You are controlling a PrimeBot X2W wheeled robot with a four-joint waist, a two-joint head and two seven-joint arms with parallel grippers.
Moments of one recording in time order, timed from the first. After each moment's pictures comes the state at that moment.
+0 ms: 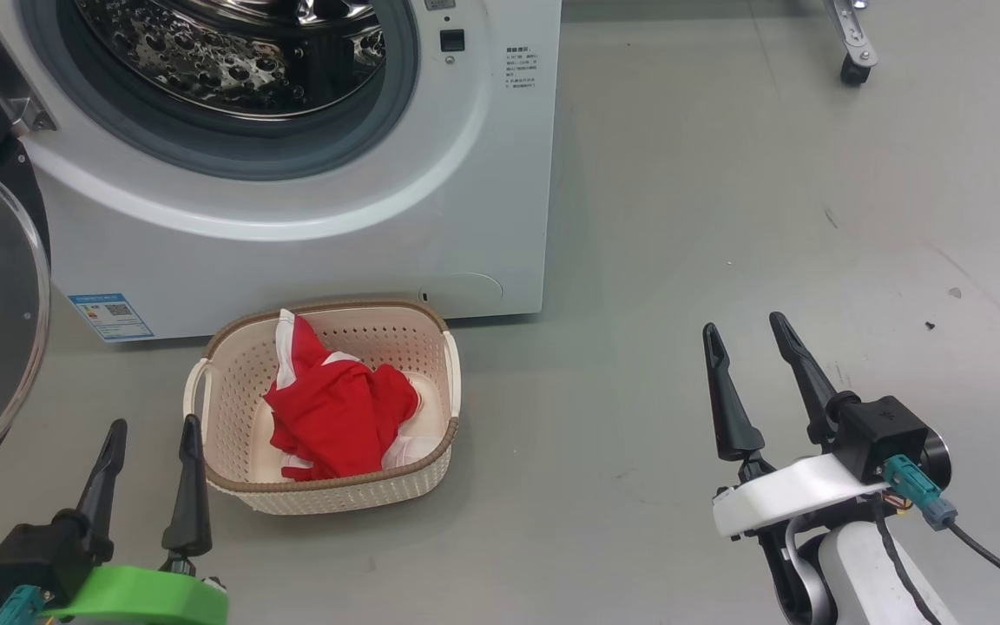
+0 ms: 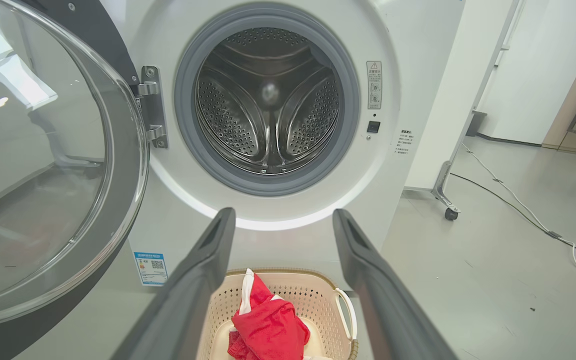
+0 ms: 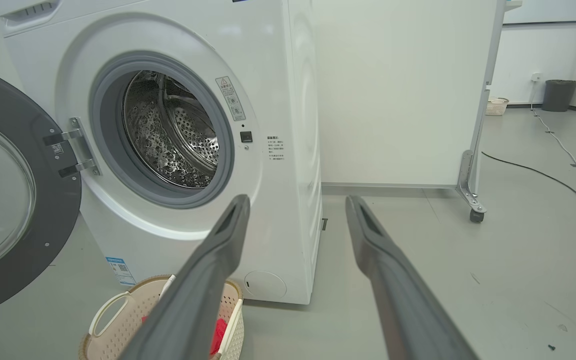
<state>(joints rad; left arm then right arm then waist) 0.03 0.09 -0.01 0.11 -0.37 -0.11 -0.25 -0.11 -0.05 0.27 0.15 0.29 0.00 -0.25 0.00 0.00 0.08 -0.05</state>
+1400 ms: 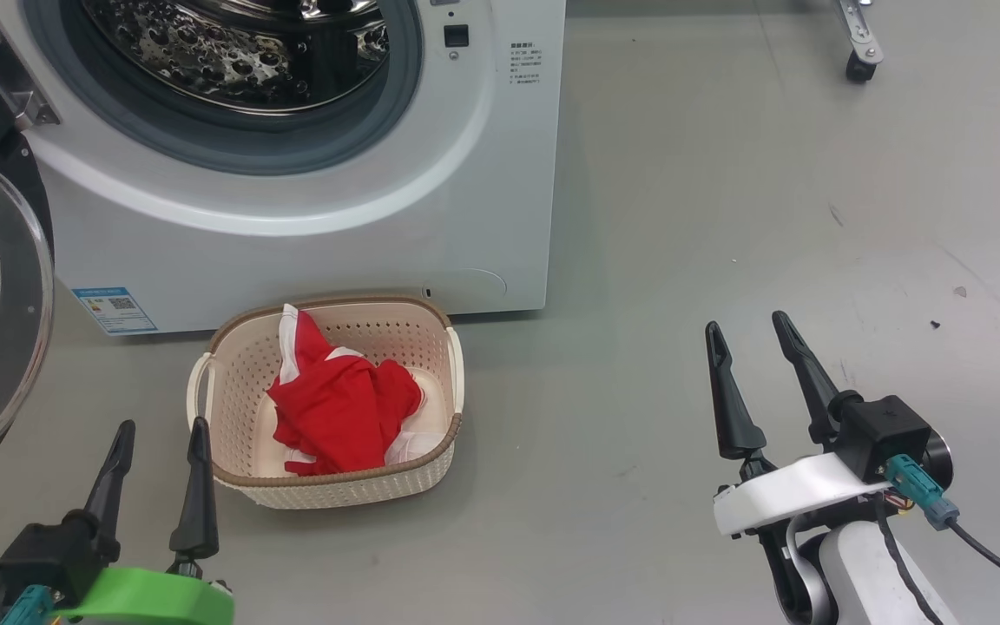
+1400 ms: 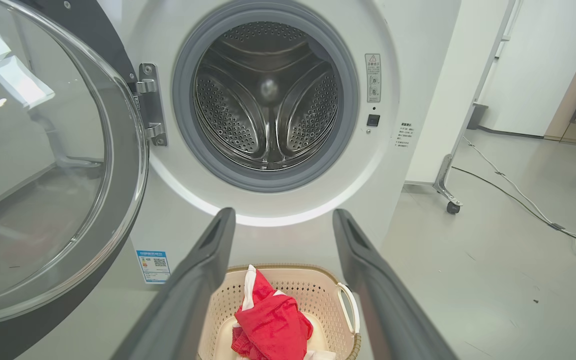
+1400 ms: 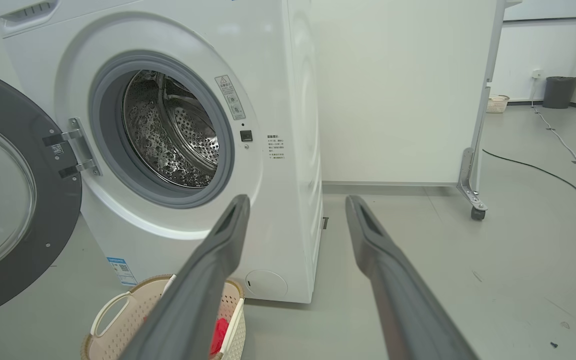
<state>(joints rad) 0.03 0.08 -0.01 0.12 -0.35 -0.11 -0.25 -0.11 -0.05 0.27 0.14 0.30 0.00 -0.25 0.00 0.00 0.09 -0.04</state>
